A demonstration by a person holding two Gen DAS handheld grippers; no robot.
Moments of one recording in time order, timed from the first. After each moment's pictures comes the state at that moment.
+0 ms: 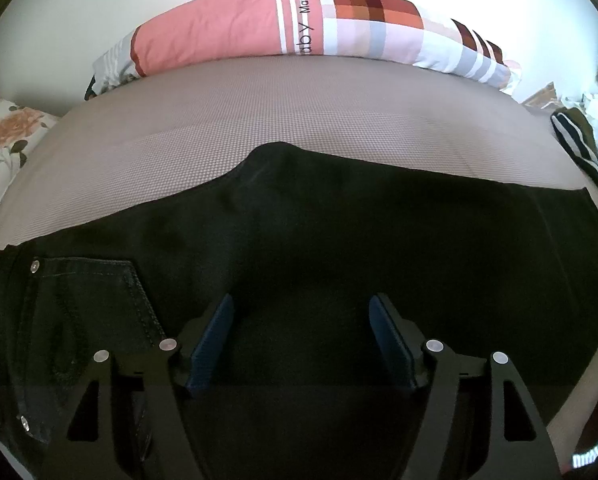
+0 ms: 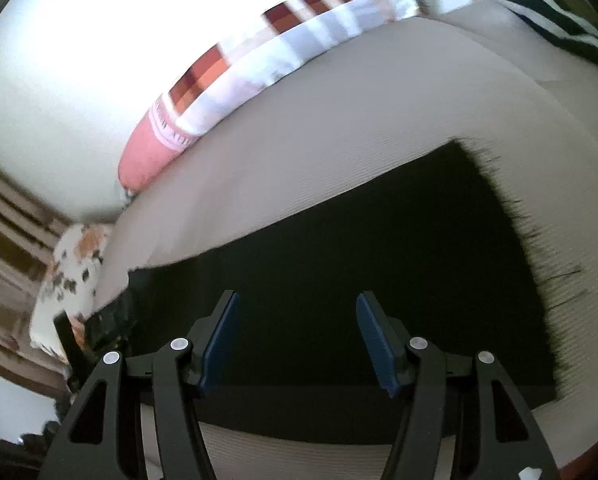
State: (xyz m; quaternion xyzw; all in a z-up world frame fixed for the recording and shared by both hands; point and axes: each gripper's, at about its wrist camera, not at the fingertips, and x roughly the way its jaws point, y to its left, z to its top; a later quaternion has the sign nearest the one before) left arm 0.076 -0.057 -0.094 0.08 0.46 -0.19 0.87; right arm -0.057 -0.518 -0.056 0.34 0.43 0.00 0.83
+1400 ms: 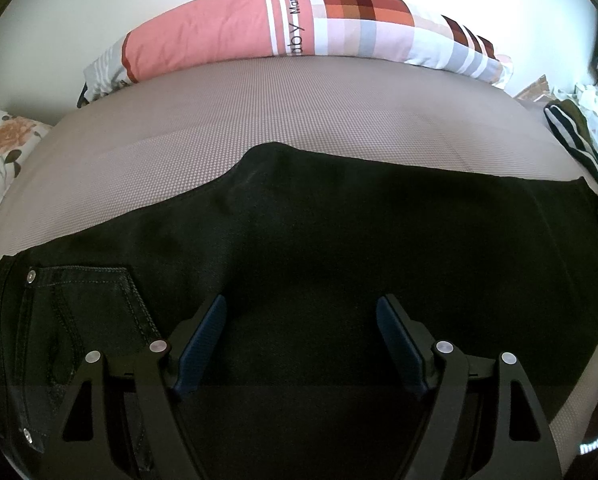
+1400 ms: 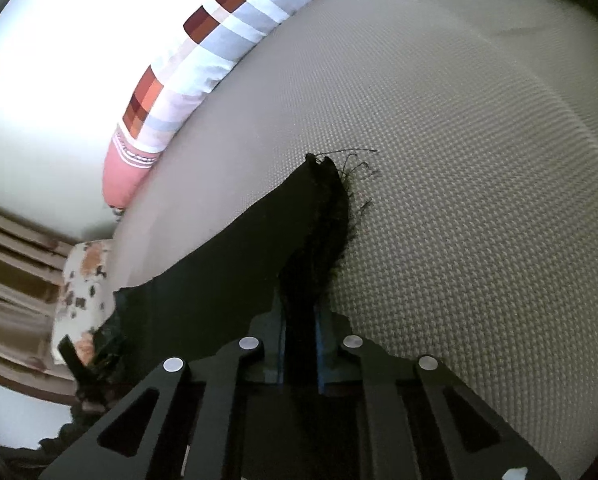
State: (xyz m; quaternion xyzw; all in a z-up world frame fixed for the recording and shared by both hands) left arm 0.077 -0.055 -0.096 0.09 0.45 -0.20 0.87; right arm -0.047 -0.610 -0.105 0.39 0.46 0.01 0.79
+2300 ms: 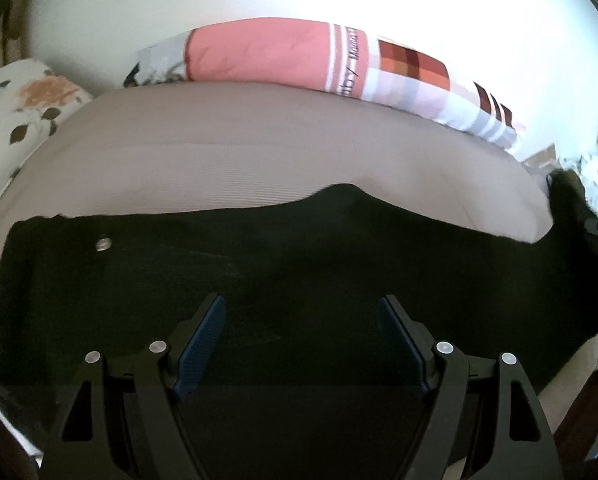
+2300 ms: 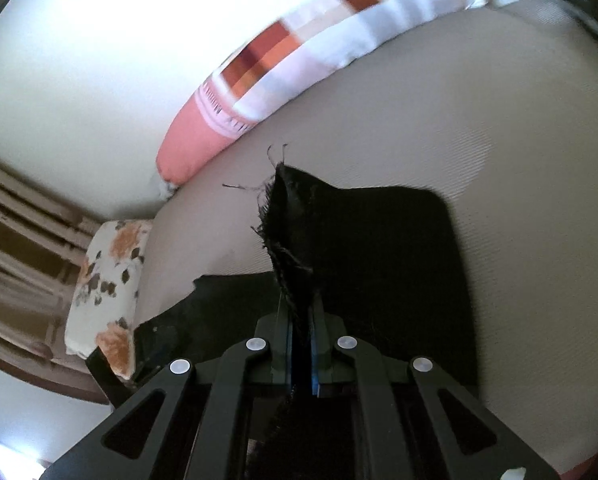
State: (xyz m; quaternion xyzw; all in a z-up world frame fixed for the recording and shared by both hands) left arm 0.067 0.023 -0.064 -0.02 0.43 -0.18 0.89; right arm 0.039 -0.403 -0.005 0.38 0.45 0.08 0.81
